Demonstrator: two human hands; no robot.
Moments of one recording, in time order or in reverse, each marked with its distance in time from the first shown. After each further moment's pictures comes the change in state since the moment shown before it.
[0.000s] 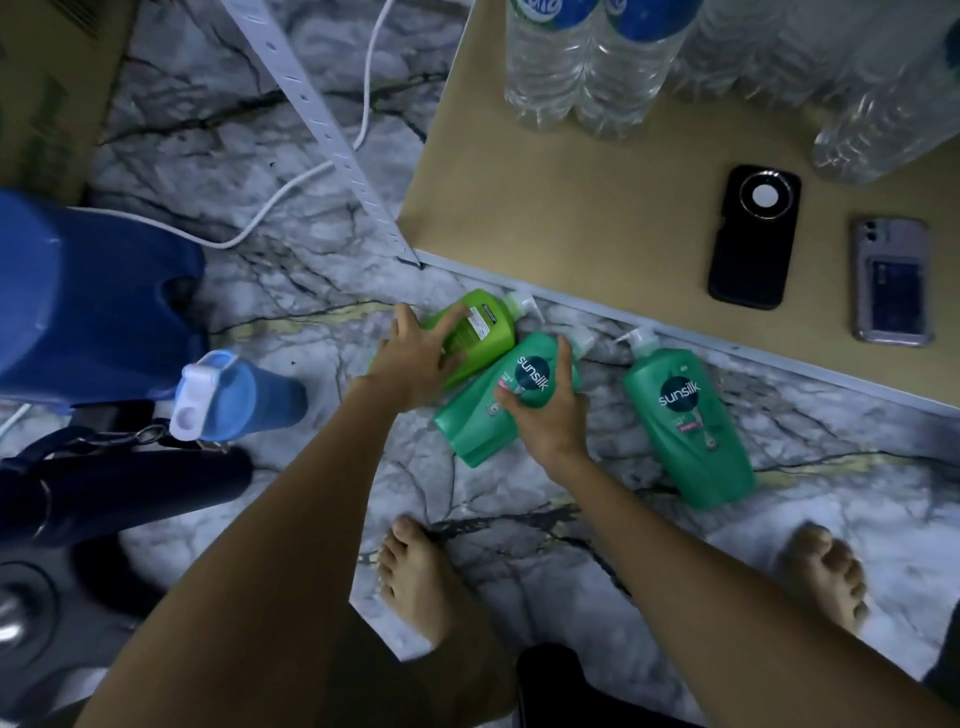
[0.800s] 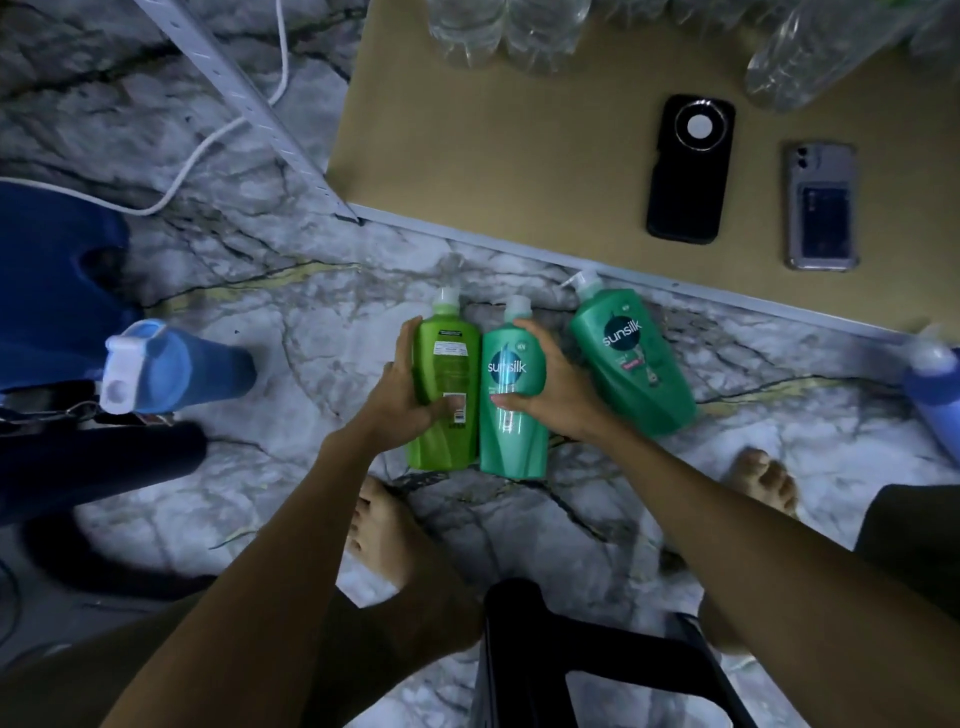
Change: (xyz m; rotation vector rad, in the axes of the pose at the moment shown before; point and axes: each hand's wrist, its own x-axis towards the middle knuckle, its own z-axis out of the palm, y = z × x) left_hand -0.064 0.019 0.076 -0.752 -0.120 0.086; right_hand -0.004 0.036 -0.080 -0.172 -0.361 -0.180
